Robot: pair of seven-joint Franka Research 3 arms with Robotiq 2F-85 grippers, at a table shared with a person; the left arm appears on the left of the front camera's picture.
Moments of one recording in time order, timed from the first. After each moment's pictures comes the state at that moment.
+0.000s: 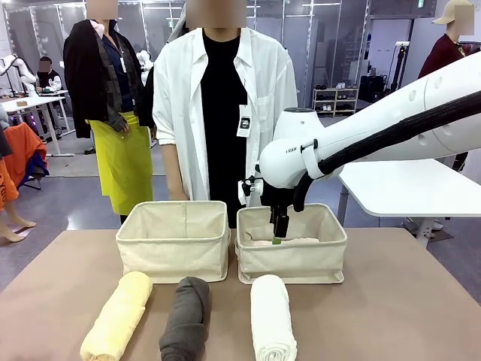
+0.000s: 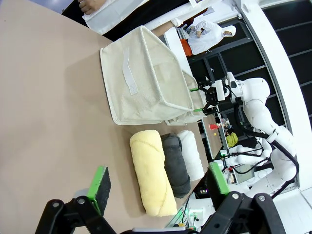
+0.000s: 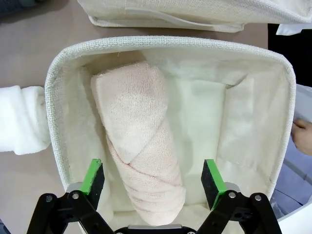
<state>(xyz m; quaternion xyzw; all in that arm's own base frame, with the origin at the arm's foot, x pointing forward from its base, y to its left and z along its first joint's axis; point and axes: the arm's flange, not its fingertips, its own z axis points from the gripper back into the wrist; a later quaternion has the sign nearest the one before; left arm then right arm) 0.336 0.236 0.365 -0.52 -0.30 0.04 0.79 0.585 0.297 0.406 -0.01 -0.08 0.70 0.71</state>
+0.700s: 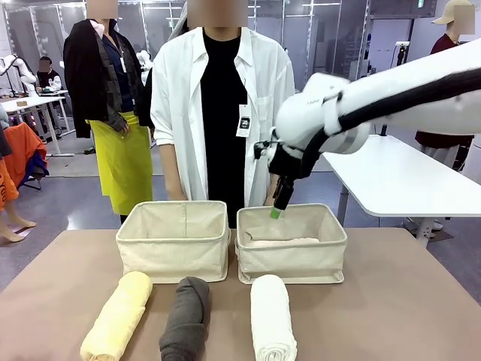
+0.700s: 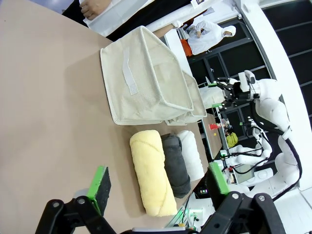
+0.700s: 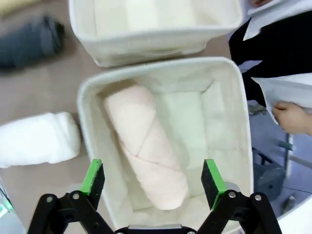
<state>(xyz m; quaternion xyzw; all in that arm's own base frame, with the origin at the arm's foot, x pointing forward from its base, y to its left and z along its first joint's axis) 0.336 0.236 0.365 -0.52 -0.30 0.04 0.79 0.572 0.264 0.486 0.08 -0.16 0.63 0.76</state>
